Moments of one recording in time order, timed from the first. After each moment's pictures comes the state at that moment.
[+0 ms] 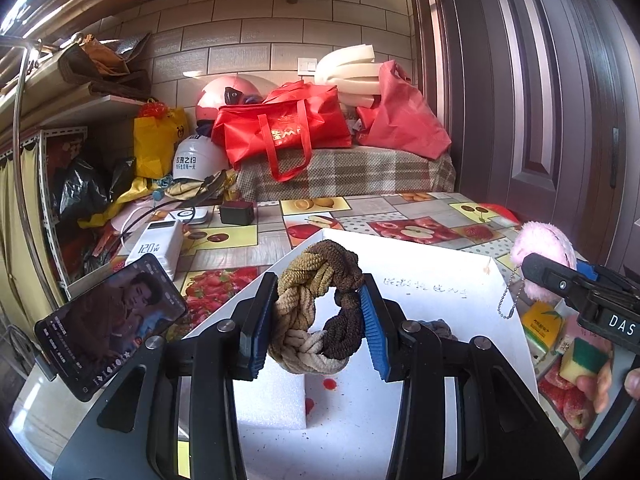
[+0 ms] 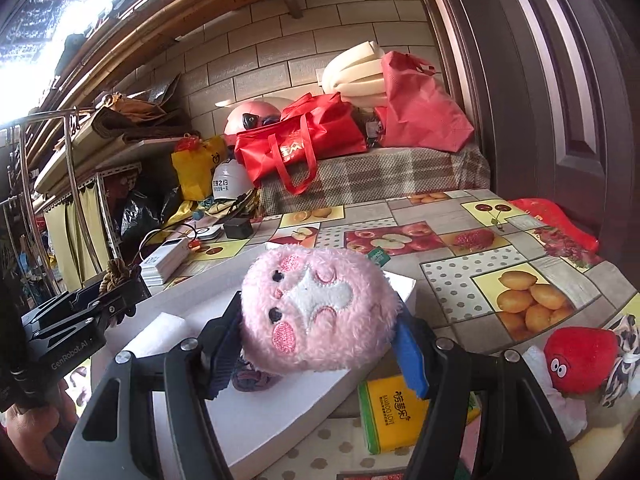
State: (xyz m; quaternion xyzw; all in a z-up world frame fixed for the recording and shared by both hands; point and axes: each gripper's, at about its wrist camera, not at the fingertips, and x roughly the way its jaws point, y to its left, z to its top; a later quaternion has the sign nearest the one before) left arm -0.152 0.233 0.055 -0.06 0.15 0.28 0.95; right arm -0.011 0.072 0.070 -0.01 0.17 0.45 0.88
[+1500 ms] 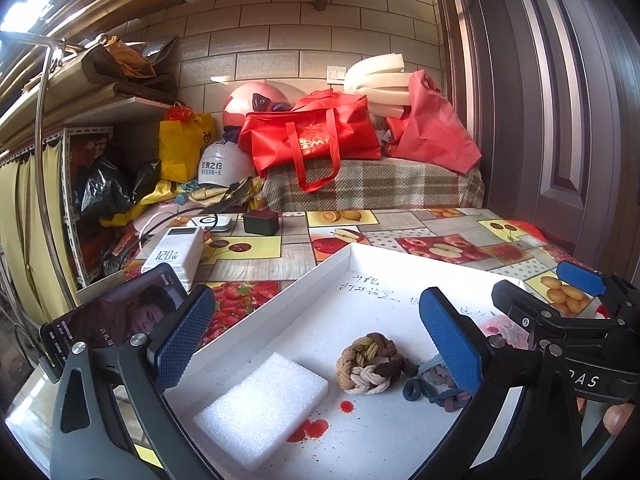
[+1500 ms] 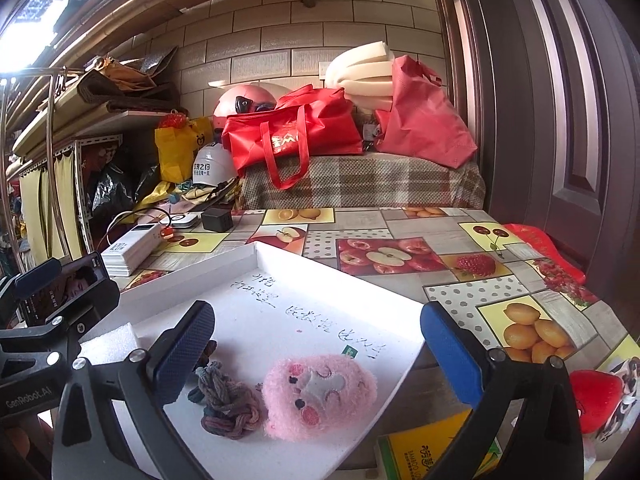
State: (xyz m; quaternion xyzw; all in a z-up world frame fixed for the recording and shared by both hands) left arm -0.140 0.242 0.058 -0.06 0.13 0.34 0.93; right arm -0.009 0.127 0.072 -0.07 0.15 0.41 0.90
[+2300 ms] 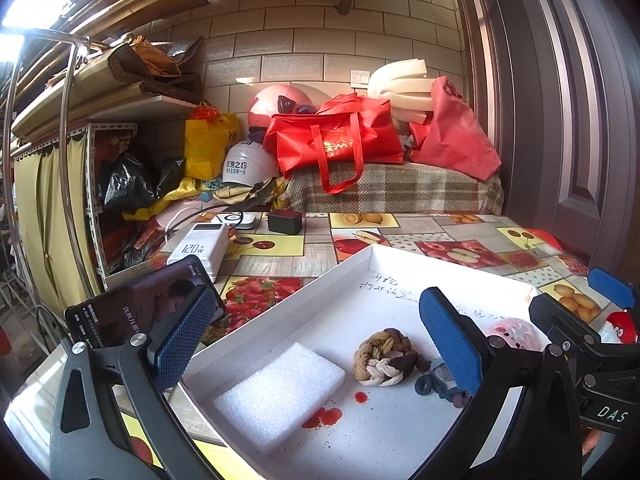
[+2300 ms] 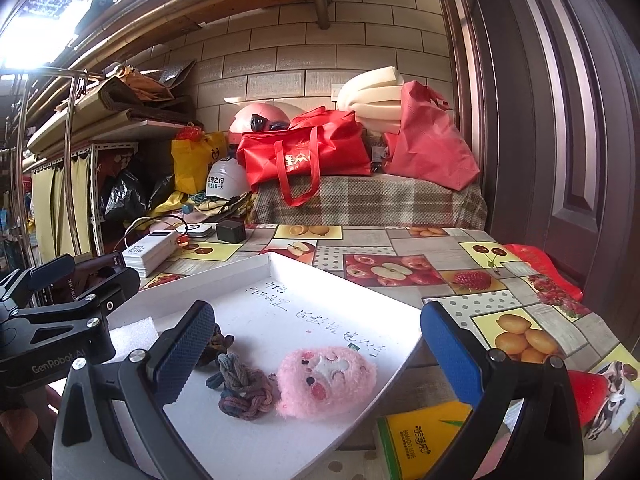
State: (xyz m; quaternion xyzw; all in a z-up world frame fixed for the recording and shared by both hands) left arm -0.152 0.232 0.058 -0.07 0.12 0.38 0.92; right arm -0.038 0.107 0.075 -0.07 0.11 0.42 0.90
